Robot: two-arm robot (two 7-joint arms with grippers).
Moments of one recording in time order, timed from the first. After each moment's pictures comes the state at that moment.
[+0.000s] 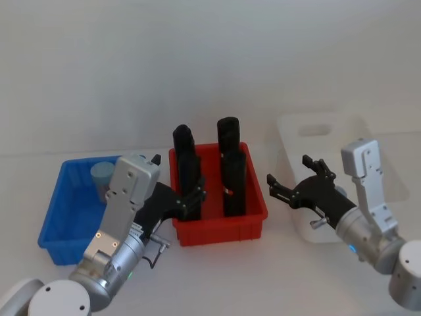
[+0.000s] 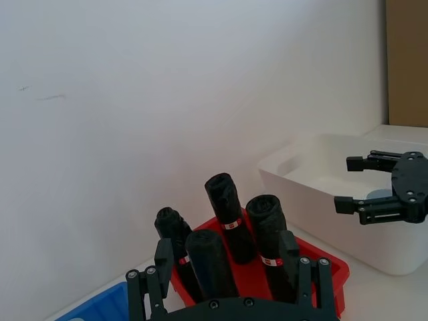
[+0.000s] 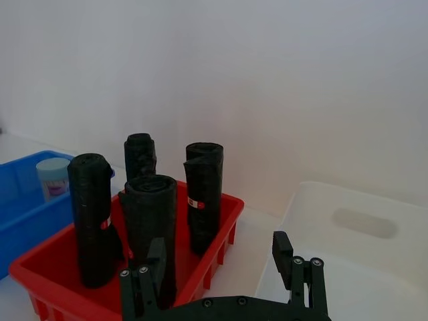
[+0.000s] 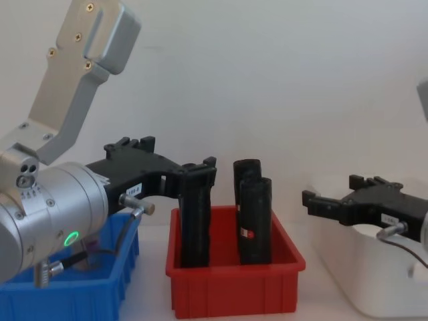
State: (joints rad) left arm -0.24 0.38 0.45 -1.63 -0.20 0.01 -0.01; right arm 0.36 0.19 -0.25 -1.21 0.15 -0.11 0.32
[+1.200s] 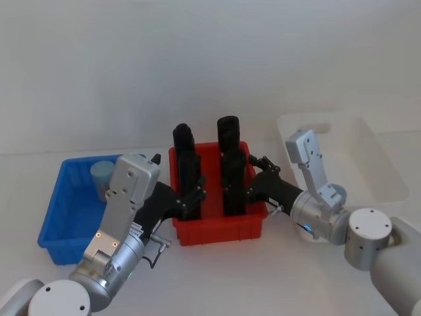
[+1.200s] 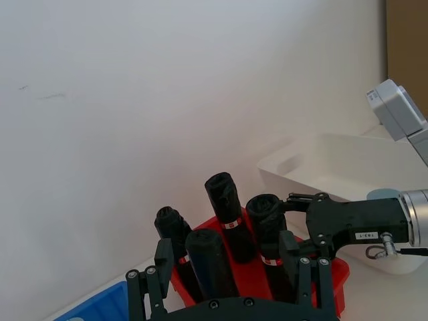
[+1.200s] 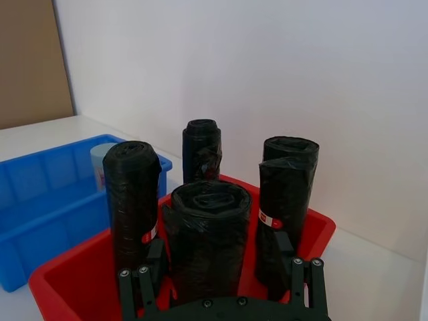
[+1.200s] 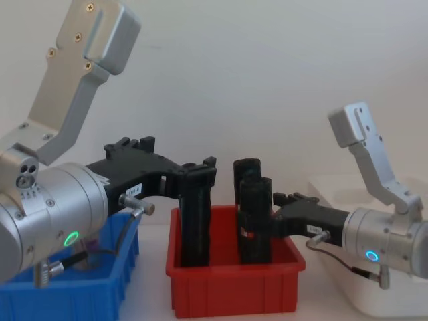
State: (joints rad) left arm -0.24 0.38 0.45 -1.63 -0.20 0.01 -0.01; right arm 0.80 0.02 -0.31 -0.43 0.13 -0.40 0.59
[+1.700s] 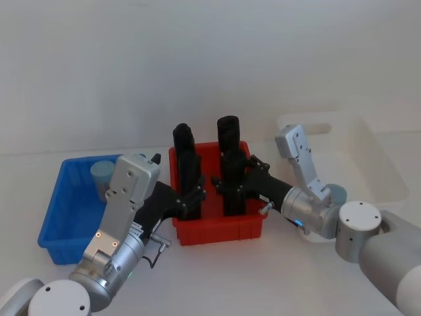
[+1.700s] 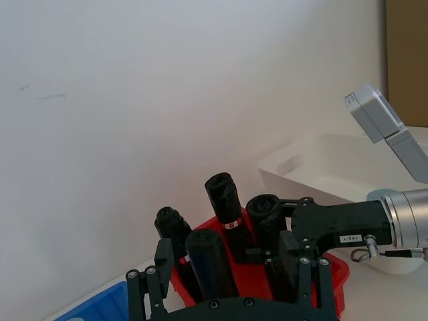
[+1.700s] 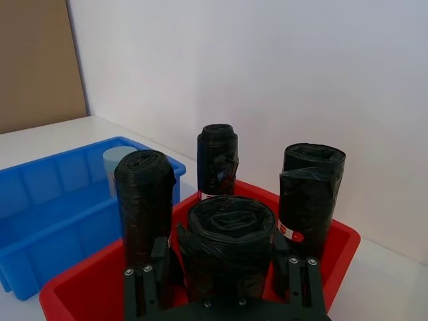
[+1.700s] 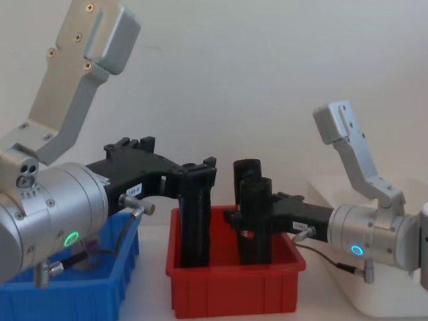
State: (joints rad) left arm -0.24 0.38 0.45 -1.63 -0.20 0.01 -0.01; right arm 0.93 -0.04 -0.31 -0.20 0.14 -0.48 0.64
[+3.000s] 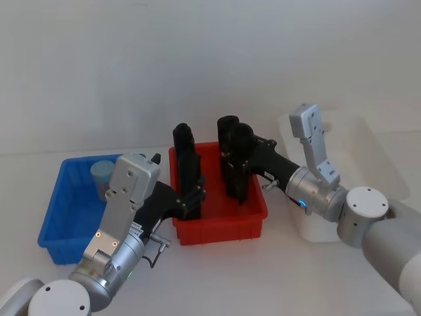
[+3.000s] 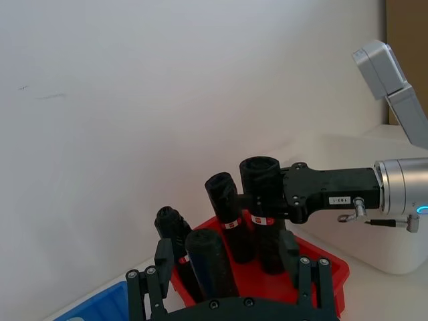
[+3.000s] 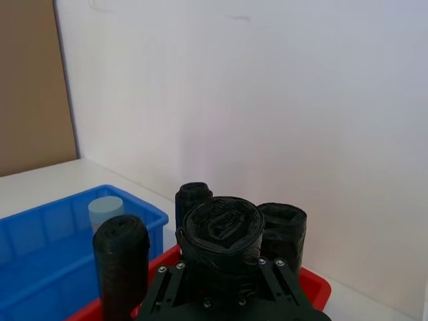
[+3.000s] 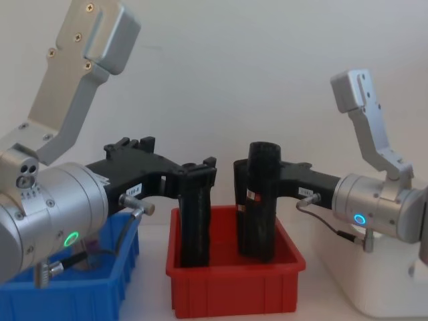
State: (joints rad) left arm -0.24 0.38 0.45 -1.63 -0.20 0.01 -0.01; right arm 0.98 -0.04 -0.24 -0.18 0.16 -0.55 0.66
